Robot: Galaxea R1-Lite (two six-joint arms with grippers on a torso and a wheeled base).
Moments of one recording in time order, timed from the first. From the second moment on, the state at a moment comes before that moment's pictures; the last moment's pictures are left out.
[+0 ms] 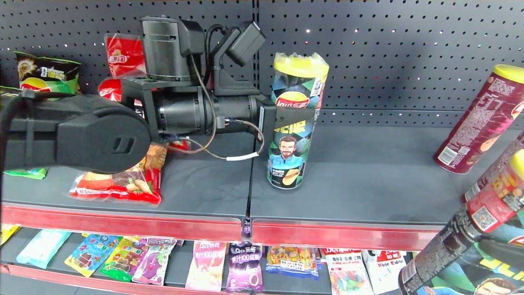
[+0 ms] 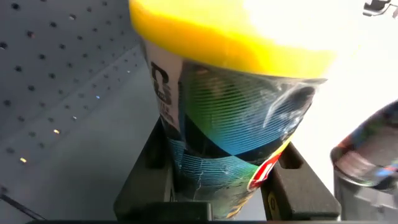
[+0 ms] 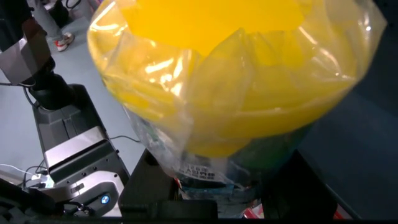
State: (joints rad) left arm -0.64 1.83 -1.36 -0.38 -0.58 0.04; right arm 0.42 0.85 -0.63 -0.02 0.52 -0.10
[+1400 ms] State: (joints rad) left arm -0.67 1.71 -1.04 -0.59 -0.50 0.01; right arm 0.42 0.84 -0.63 -0.02 0.52 -0.10
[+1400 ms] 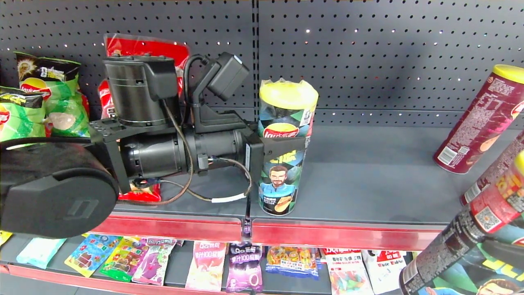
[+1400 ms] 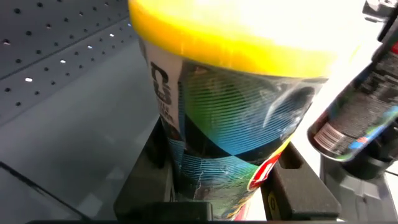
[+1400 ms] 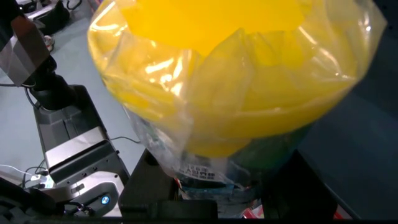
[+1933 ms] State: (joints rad) left arm -0.69 1.71 -1.04 -0.59 -0.47 -0.02; right arm 0.42 0.84 -0.63 -0.02 0.52 -0.10
